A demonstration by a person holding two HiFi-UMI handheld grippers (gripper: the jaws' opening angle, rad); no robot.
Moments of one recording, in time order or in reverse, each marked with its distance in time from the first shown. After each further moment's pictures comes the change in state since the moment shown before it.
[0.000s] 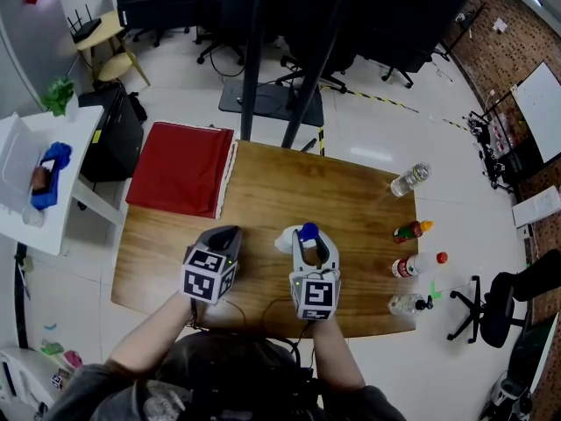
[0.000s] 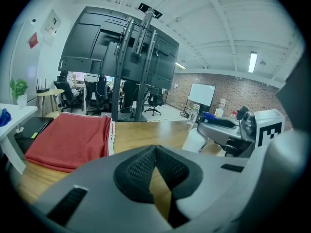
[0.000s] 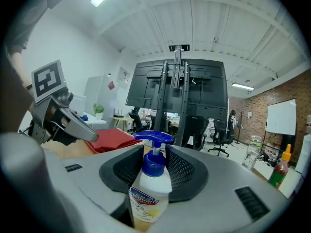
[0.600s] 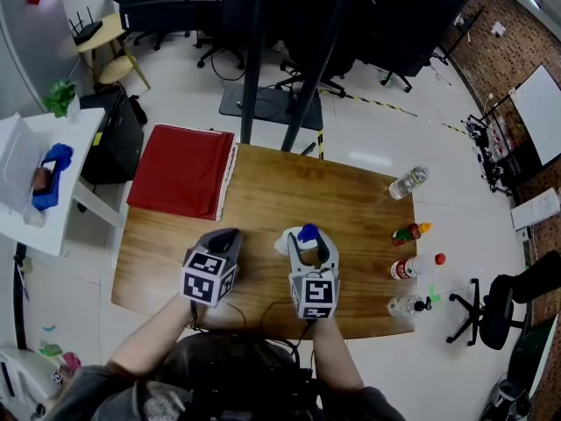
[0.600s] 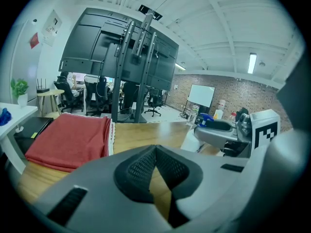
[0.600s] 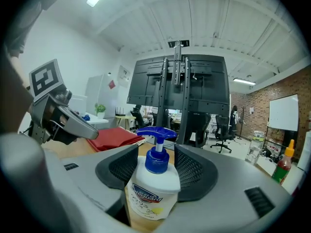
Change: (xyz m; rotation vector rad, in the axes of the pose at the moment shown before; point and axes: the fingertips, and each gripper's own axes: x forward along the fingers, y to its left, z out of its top) left arm -0.009 -0.001 -0.001 -0.003 -0.014 -0.005; right arm 0.001 0.005 -0.014 0.020 0.039 0.023
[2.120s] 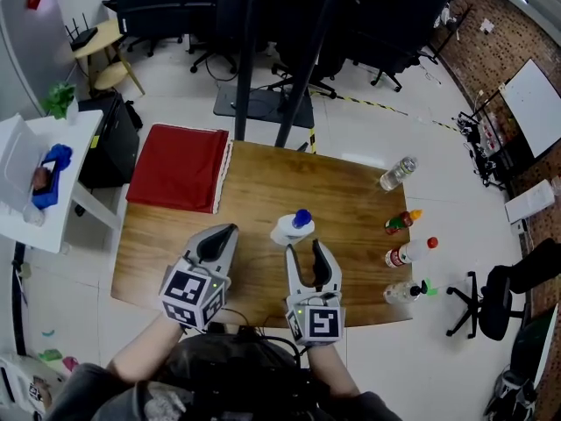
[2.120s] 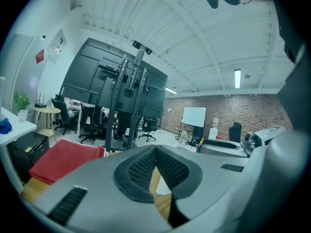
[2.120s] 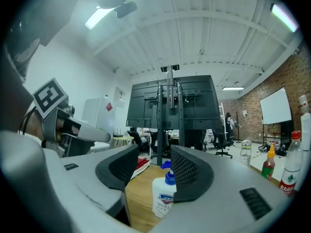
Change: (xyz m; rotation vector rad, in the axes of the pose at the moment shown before) left arm -0.103 -0.057 0.059 0.050 -0.314 -0.055; right arm -0.111 0.032 0.083 0.109 -0.211 -0.037
